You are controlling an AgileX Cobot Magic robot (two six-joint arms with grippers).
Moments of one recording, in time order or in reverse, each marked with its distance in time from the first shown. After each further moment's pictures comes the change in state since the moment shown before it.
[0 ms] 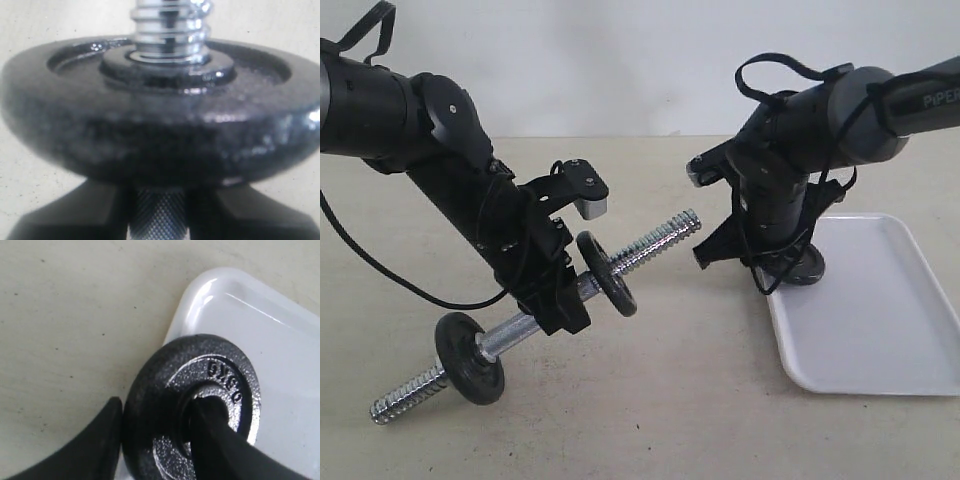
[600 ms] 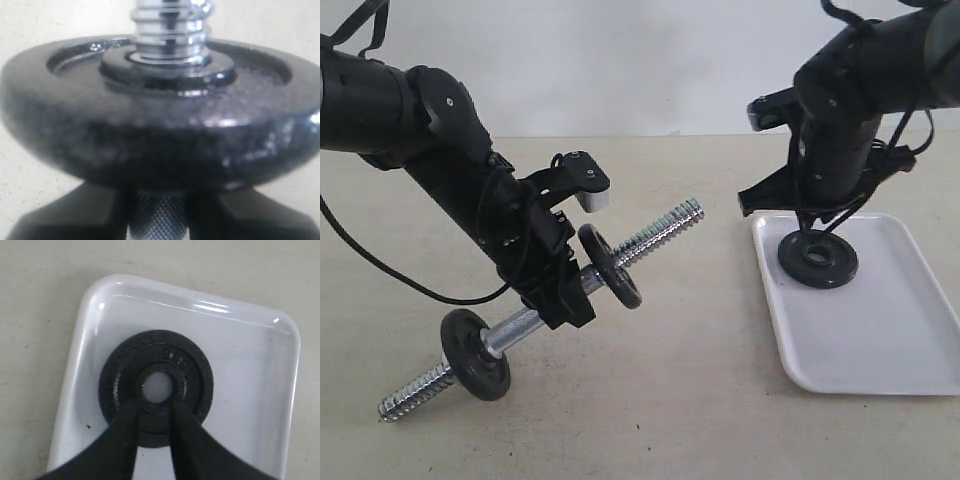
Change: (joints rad) left arm 0.000 -0.014 0.000 -0.021 -0.005 0.010; right arm -0.134 -0.132 0.002 0.112 0.077 -0.002
